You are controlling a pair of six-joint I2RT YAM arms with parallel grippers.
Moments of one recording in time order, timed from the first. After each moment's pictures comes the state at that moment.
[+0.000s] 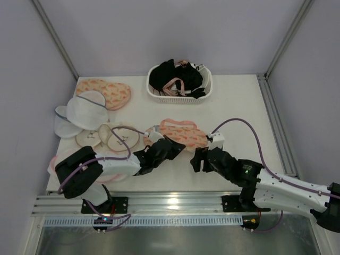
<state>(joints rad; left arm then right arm) -1.01 1.52 0.63 0.40 -0.36 -1.45 1.06 0.76 0.55 -0.46 0.40 0.71</state>
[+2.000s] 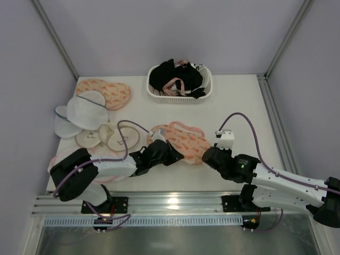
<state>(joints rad) -1.00 1.47 0.57 0.35 -0.13 -1.26 1.07 0.89 0.66 -0.80 0.73 0.90</state>
